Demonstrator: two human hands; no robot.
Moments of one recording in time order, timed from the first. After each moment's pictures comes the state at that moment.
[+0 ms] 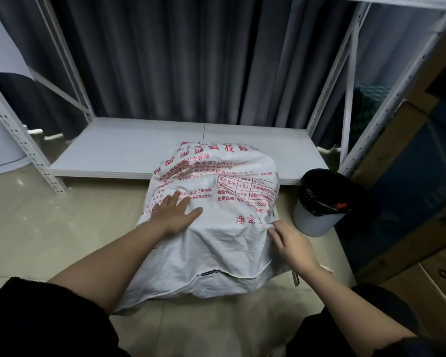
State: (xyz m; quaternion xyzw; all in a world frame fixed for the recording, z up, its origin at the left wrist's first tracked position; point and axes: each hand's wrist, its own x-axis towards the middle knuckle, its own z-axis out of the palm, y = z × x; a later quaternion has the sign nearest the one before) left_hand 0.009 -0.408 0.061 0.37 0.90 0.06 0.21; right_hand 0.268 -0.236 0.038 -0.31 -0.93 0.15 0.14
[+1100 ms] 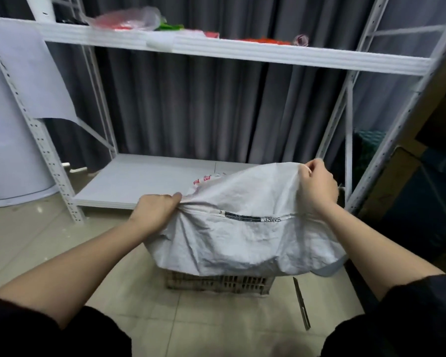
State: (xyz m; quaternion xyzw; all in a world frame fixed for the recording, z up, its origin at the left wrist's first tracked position) left_hand -0.016 -0.461 0.172 0.48 0.85 -0.03 -0.20; right_hand 0.196 -0.189 0.227 -0.46 -0.79 0.22 0.34
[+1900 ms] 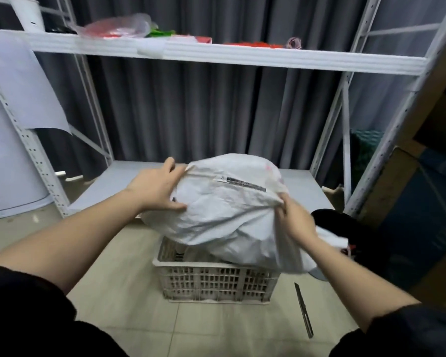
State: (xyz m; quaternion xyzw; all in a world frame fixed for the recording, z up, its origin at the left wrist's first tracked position) left_hand -0.046 -0.425 0.231 0.51 0.85 -0.03 -0.14; right_hand 0.194 -0.197 0.161 -0.37 -0.90 0.14 0.20
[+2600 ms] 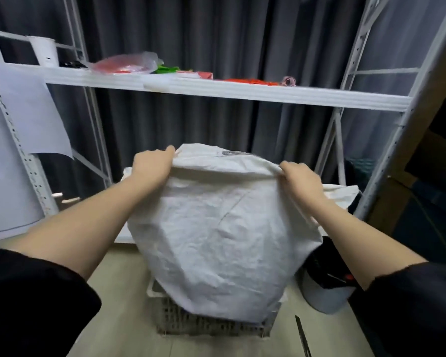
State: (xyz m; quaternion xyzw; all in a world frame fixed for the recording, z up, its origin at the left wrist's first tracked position) left_hand -0.067 -0.390 0.314 0.34 0.92 0.00 -0.21; right_hand 0.152 -0.152 0.291 -0.30 -0.92 -0.09 0.23
